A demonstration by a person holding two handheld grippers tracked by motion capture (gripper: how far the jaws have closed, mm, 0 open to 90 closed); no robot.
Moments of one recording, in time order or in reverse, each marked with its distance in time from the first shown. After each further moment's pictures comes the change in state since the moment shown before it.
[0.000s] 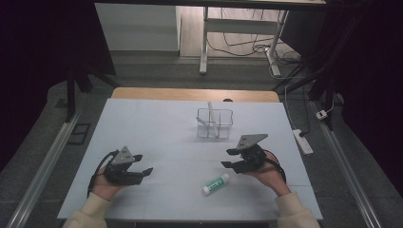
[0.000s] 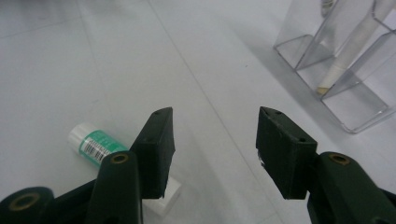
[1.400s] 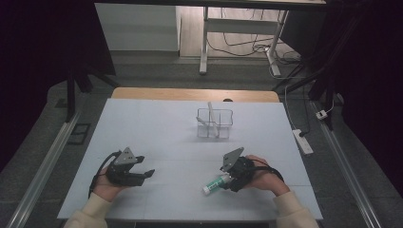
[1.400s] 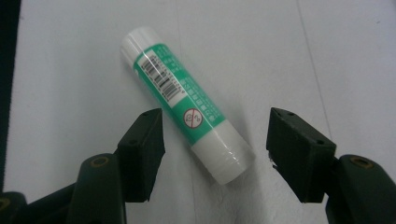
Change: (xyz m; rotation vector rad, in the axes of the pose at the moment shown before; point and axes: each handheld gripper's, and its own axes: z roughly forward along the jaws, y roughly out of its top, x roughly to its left) left arm -0.003 0.001 0.004 0.023 -0.021 0.000; right arm 0.026 -0.008 0.035 0.290 0.186 -0.312
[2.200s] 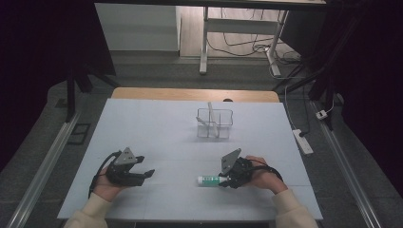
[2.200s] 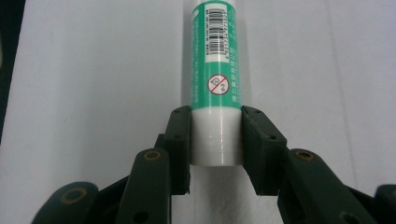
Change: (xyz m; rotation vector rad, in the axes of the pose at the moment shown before) left arm -0.001 0.000 -0.001 -0.004 0.004 0.003; right arm -0.003 -0.001 0.004 0.007 0.043 -0.057
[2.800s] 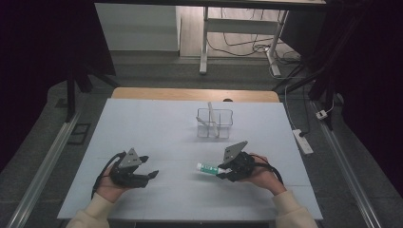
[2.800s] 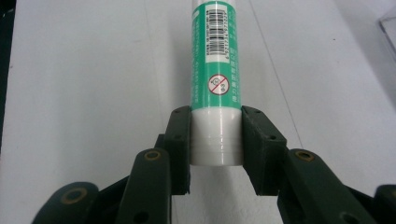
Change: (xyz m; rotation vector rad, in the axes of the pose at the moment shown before) left arm -0.013 0.009 0.001 -0.012 0.003 0.060; right arm -0.007 0.004 -0.013 -0.103 -0.084 0.164
